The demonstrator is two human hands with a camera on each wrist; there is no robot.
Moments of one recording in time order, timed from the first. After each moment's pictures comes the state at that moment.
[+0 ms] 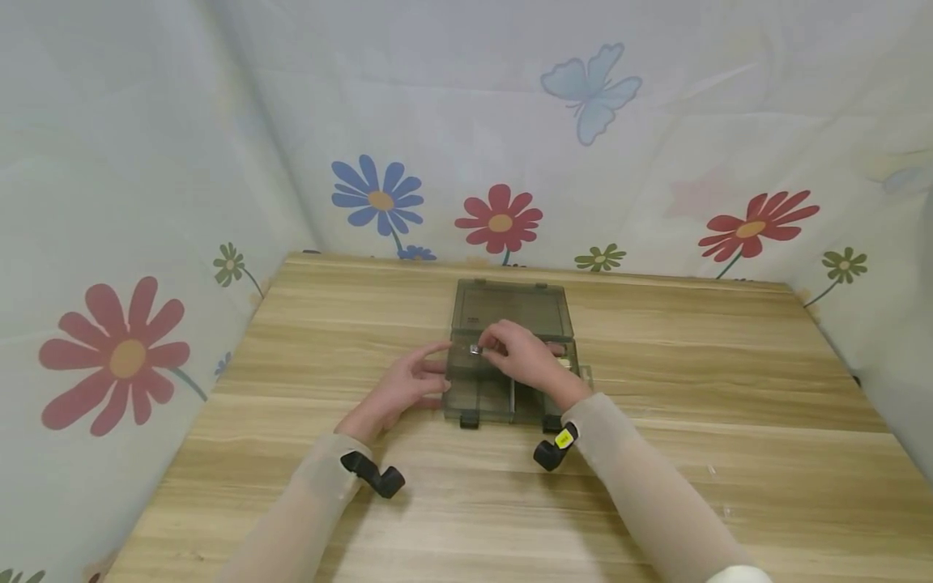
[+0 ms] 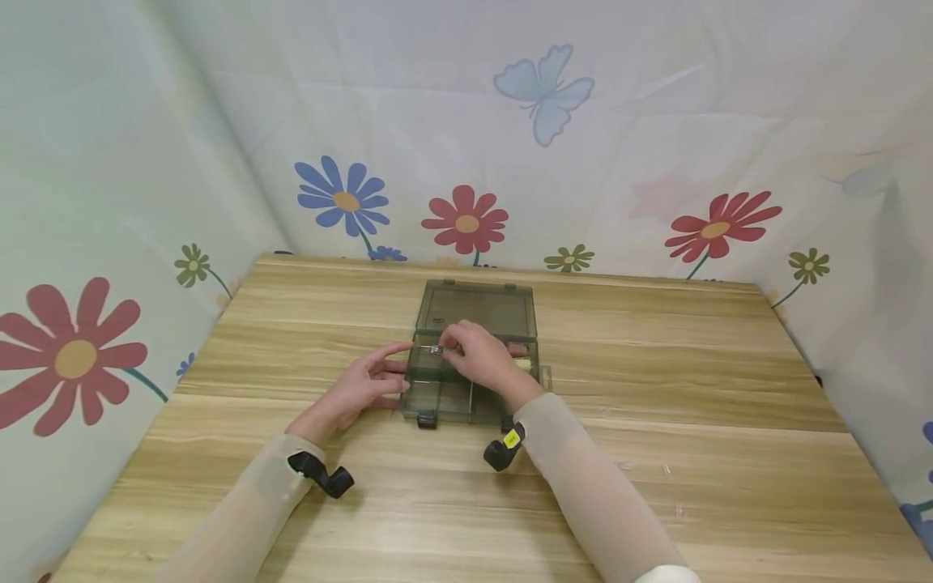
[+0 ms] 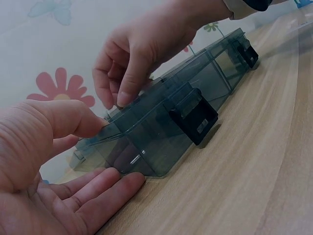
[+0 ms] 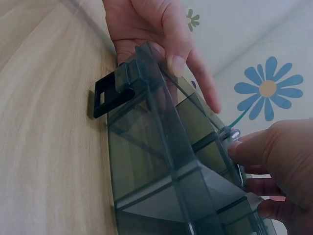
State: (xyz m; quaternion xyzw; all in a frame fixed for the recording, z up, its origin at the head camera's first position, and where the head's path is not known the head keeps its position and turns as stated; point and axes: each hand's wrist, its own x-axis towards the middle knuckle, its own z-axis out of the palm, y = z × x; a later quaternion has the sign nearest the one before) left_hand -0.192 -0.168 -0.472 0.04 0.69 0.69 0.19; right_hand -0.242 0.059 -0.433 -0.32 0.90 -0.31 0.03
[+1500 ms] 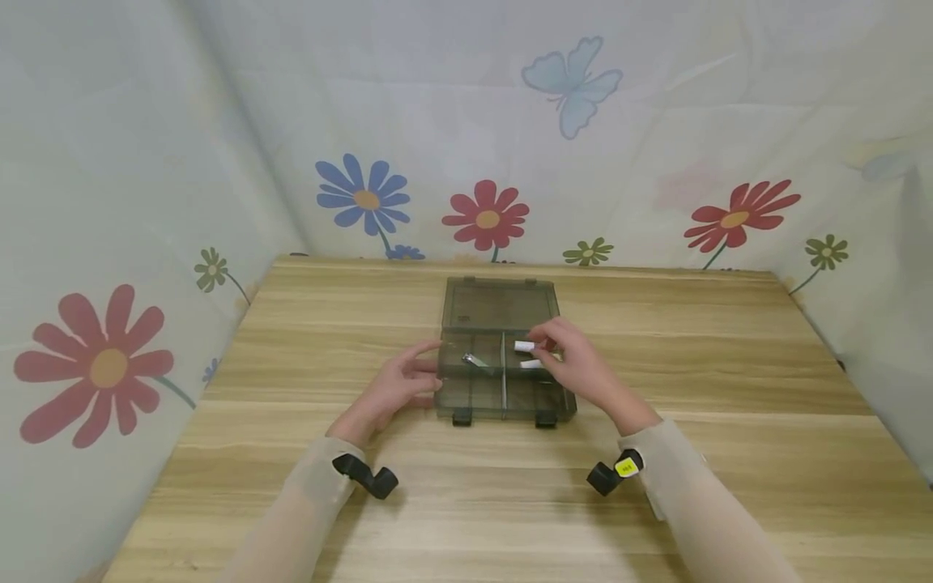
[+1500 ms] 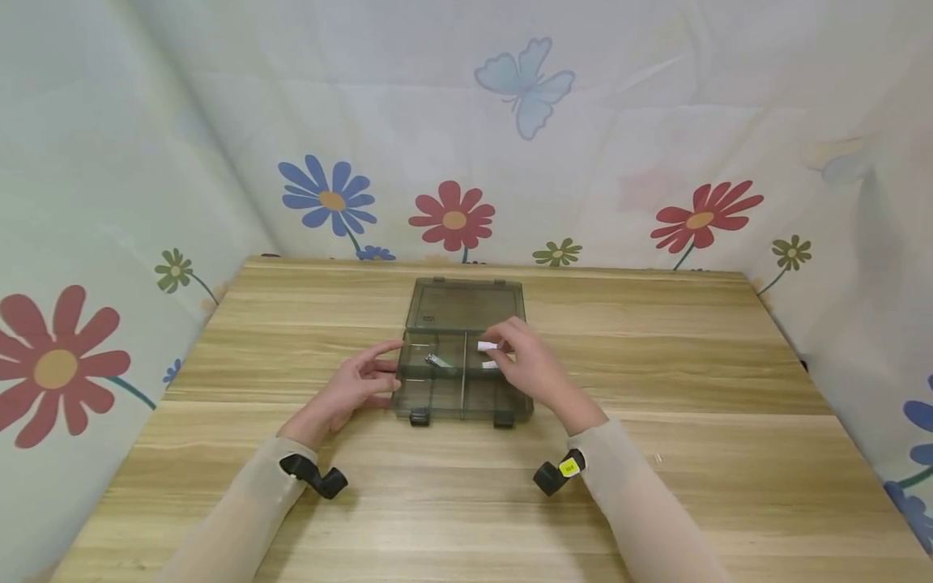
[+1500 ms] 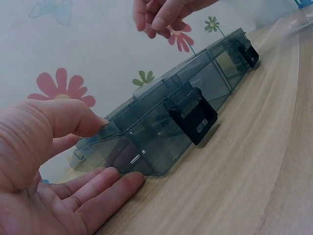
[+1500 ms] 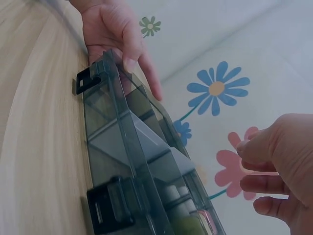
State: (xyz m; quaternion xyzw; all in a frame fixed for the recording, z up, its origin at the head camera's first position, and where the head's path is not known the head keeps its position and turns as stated) left_hand -0.193 -0.166 -0.473 0.04 0.70 0.69 0.19; right_hand -0.203 0.133 -0.412 -0.31 0.87 -0.37 -0.10
